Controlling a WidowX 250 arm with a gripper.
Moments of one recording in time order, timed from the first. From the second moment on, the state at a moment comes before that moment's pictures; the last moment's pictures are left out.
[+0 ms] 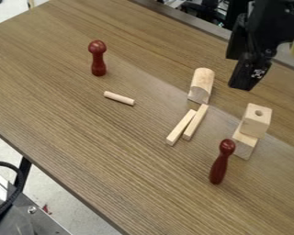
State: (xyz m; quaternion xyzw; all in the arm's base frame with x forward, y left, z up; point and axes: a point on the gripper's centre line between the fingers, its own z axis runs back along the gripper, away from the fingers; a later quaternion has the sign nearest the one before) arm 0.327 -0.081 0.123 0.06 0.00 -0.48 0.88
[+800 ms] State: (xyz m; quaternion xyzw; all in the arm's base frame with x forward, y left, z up) arm 0.345 -0.029 0.107 0.02 -0.02 -0.34 0.94
